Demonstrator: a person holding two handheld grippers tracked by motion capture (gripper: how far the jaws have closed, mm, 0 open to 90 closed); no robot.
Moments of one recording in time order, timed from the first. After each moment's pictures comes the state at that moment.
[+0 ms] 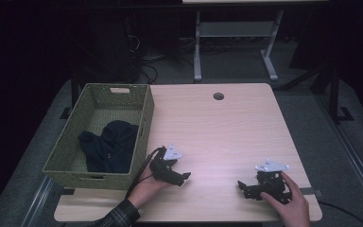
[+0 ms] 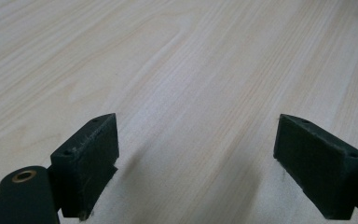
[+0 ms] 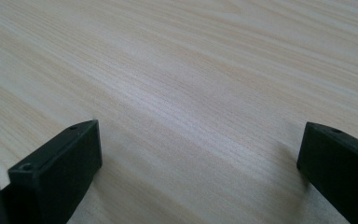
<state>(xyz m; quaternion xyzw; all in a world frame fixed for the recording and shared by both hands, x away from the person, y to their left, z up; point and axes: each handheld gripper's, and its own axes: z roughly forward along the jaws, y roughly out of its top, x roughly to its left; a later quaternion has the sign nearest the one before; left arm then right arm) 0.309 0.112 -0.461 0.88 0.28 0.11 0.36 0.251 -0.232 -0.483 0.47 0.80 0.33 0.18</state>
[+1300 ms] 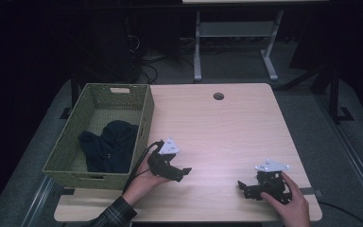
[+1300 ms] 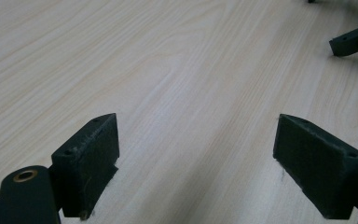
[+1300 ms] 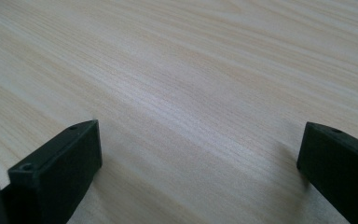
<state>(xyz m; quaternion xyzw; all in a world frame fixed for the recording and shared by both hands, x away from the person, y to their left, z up) 0.311 0.115 -0.432 0.88 0.26 0.10 0.39 0.251 -0.232 -0.483 0.47 0.80 0.33 0.18</state>
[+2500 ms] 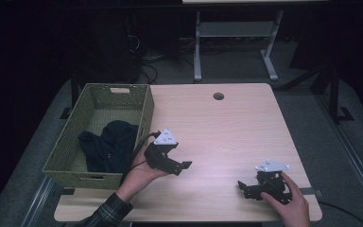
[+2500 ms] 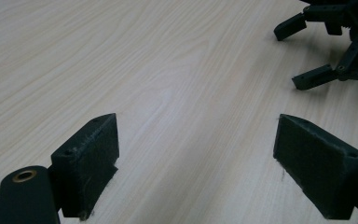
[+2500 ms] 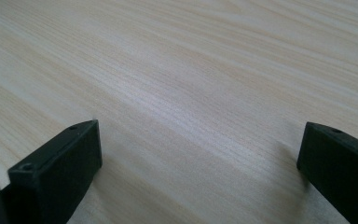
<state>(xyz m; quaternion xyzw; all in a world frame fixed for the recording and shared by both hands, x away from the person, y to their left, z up) 0.314 0.118 -0.392 0.87 0.25 0.08 0.42 0.251 -0.232 -0.483 0.47 0.80 0.33 0.18</state>
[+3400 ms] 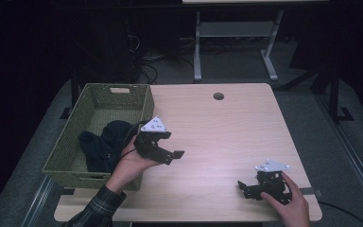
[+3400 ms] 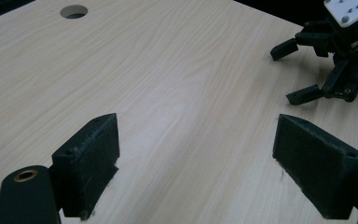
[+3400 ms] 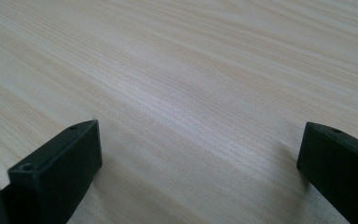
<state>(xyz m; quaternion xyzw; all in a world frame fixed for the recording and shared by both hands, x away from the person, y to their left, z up) 0.327 0.142 -0.357 0.86 0.26 0.08 0.43 0.251 -0.232 -0.483 0.47 0.80 0.33 0.18</state>
